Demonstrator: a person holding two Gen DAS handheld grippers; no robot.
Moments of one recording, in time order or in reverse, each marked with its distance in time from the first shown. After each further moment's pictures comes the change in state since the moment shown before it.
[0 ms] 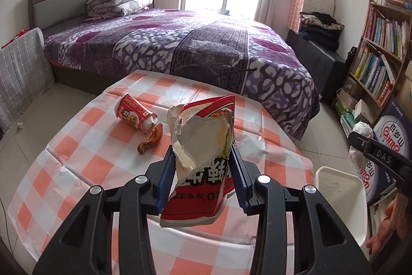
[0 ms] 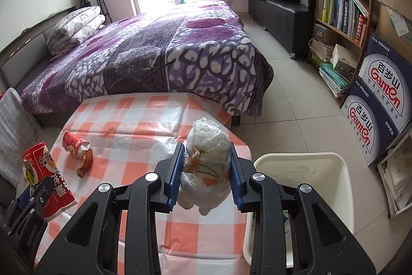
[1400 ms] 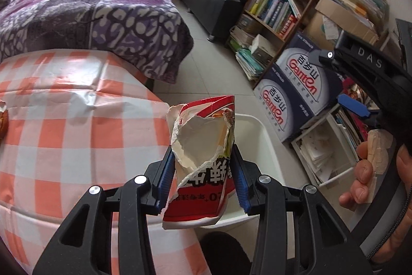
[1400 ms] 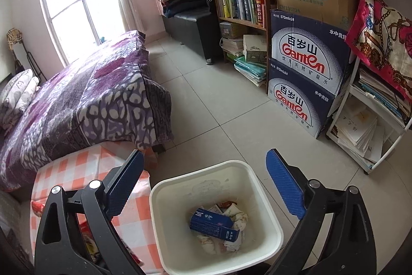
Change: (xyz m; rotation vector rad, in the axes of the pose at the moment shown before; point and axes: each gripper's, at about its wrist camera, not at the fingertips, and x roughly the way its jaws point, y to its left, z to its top) left arm 0.032 -0.181 -0.042 0.233 0.297 -0.580; right arm -0.050 -0.159 0.009 0.341 -0.110 -0.248
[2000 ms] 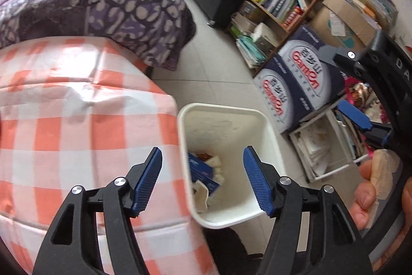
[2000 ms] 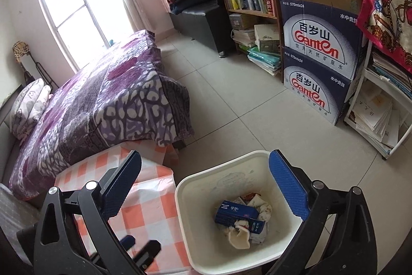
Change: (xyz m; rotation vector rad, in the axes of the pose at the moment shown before) left arm 0.007 0.030 0.016 -0.038 0.067 0.043; right arm 0.011 0.032 -0.012 0.018 0.081 0.103
